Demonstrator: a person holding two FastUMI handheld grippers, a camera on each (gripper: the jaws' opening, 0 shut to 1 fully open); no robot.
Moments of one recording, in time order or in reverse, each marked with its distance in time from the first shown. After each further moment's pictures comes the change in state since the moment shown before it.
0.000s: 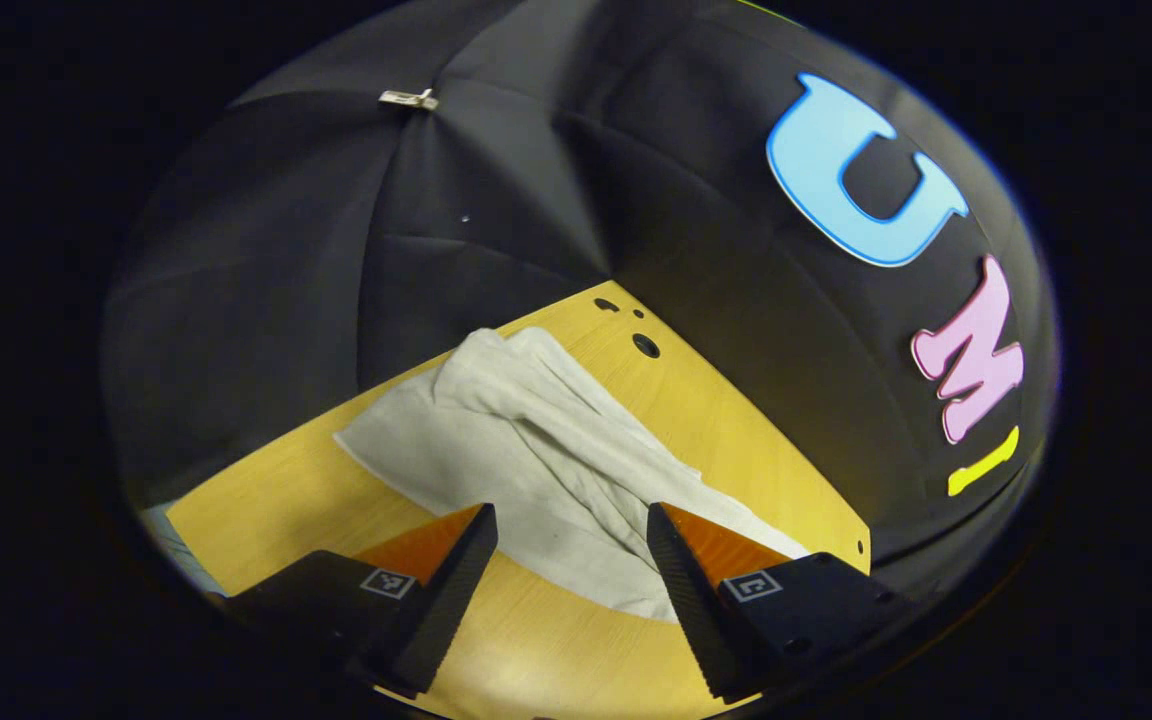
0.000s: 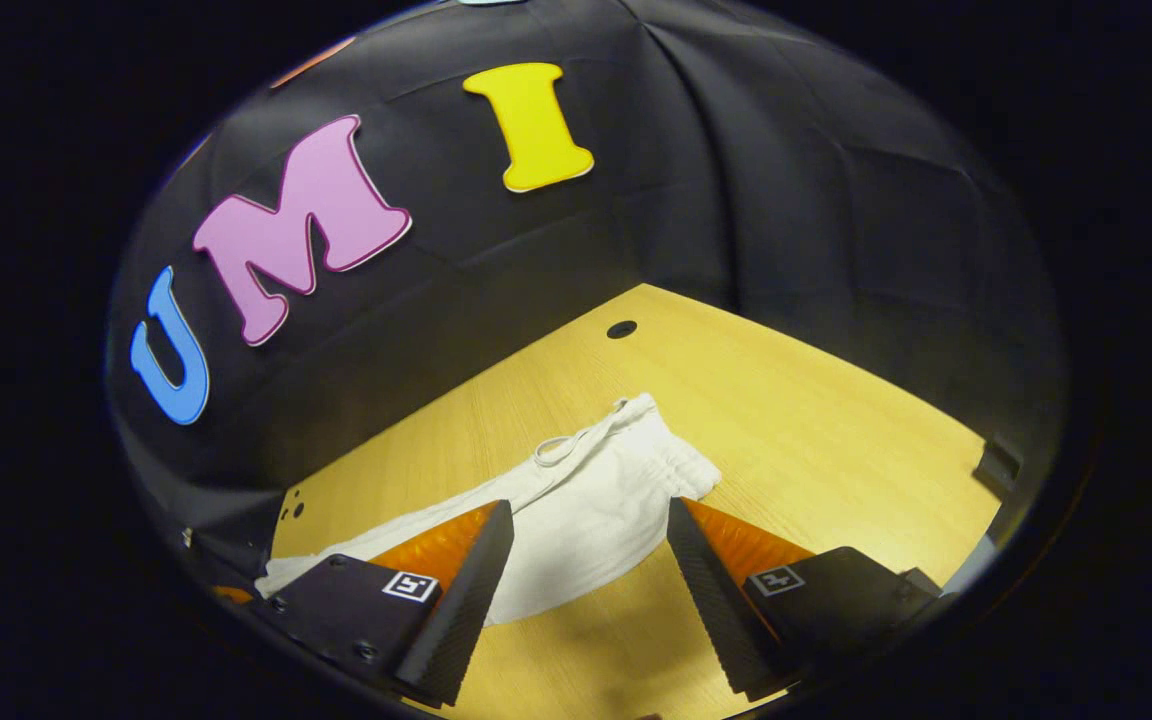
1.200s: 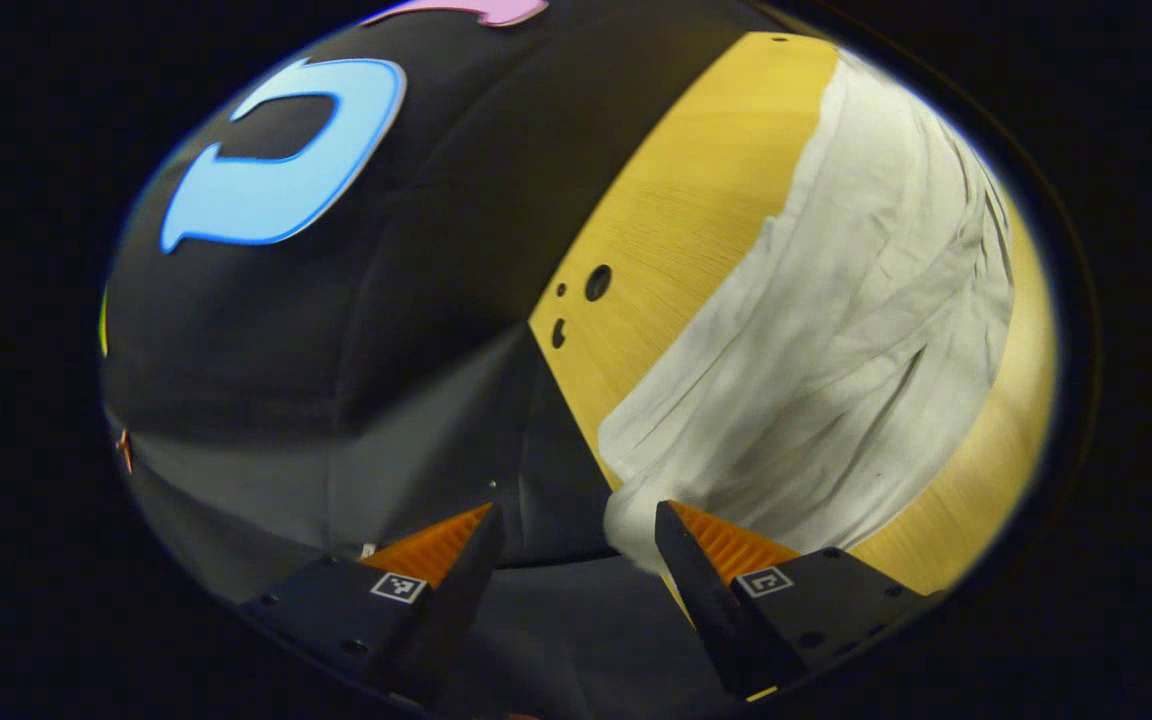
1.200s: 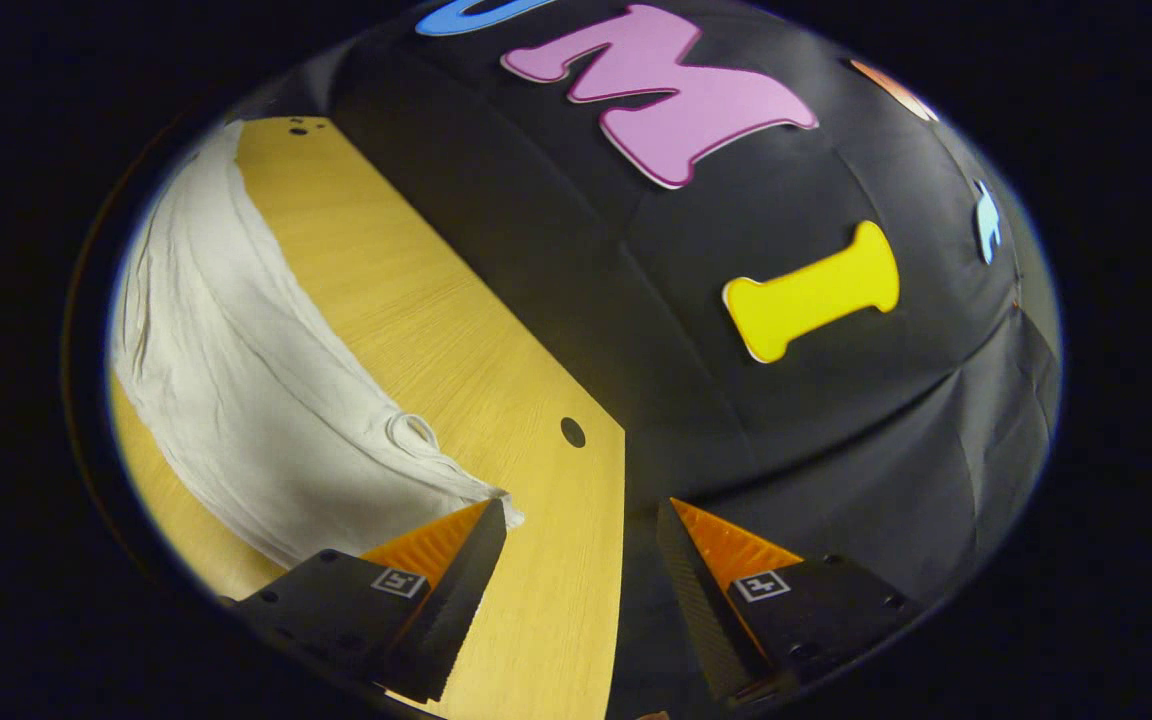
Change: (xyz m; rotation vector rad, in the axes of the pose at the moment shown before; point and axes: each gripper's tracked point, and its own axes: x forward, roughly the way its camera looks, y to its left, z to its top) left arm 0.045 -0.004 0.113 1.693 -0.031 0.360; right arm 0.038 -0.011 0.092 -1.313 -0.195 -0.185
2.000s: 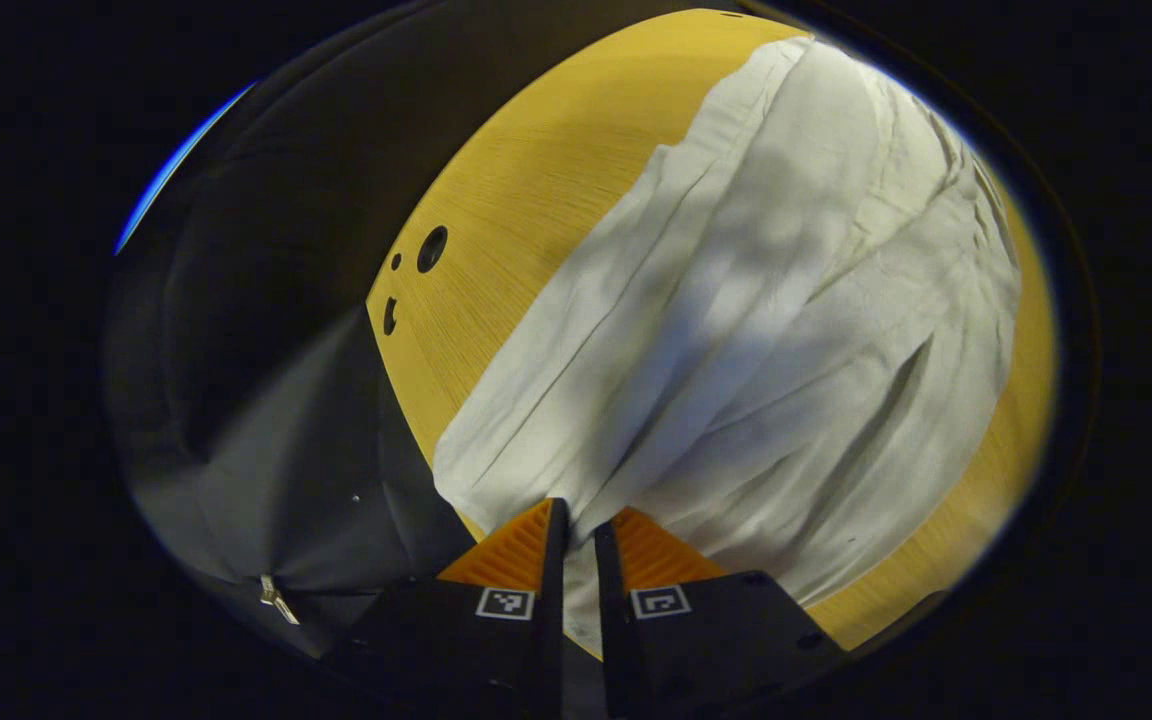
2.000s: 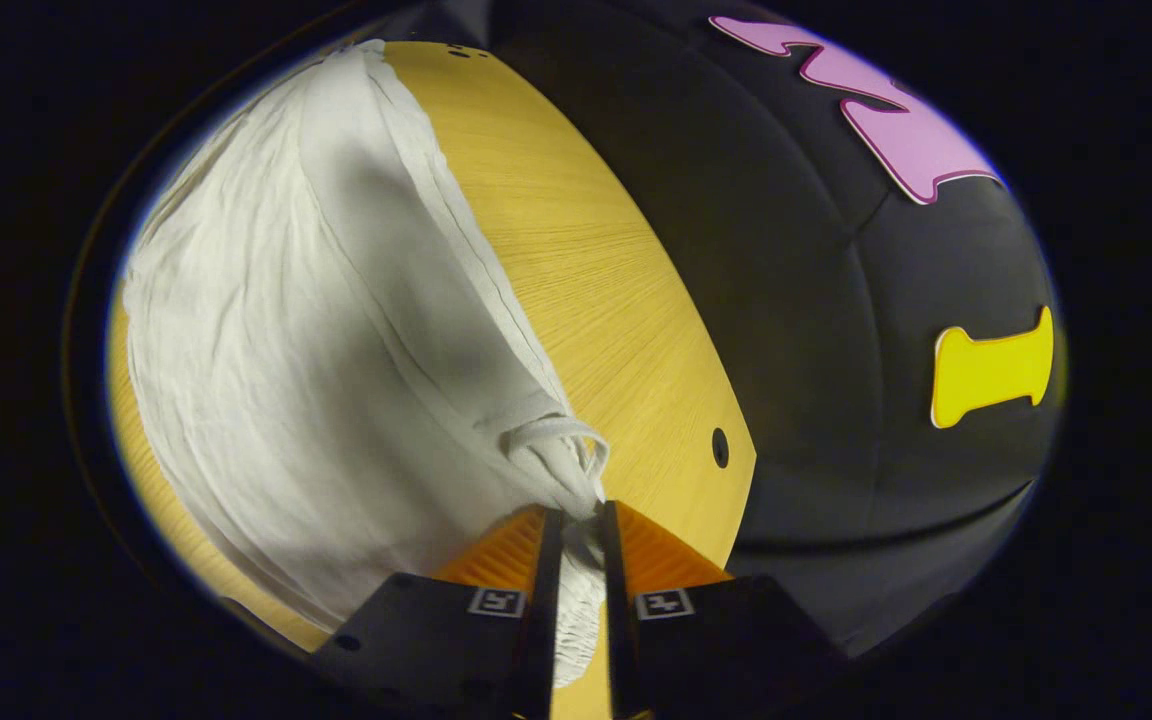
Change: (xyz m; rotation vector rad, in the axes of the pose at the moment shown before) left arm 0.083 -0.104 0.001 0.177 0.139 -0.364; right arm 0.101 0.126 -0.039 -0.371 0.067 0.340
